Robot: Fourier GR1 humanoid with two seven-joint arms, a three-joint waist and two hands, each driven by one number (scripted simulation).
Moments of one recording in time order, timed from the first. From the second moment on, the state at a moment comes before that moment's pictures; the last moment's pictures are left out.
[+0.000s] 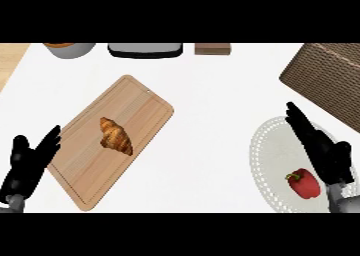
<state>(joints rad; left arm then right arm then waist) -0.01 0.56 -0.19 -1.31 0.30 0.13 0.19 -0.08 -0.49 0.25 -1.49 -0.23 -0.10 0.04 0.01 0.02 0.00</state>
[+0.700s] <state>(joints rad) 0.04 0.45 -0.20 -1.32 0.32 0.16 0.16 -0.10 -0.54 0.53 -1.94 -0.32 0.61 -0.38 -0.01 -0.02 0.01</state>
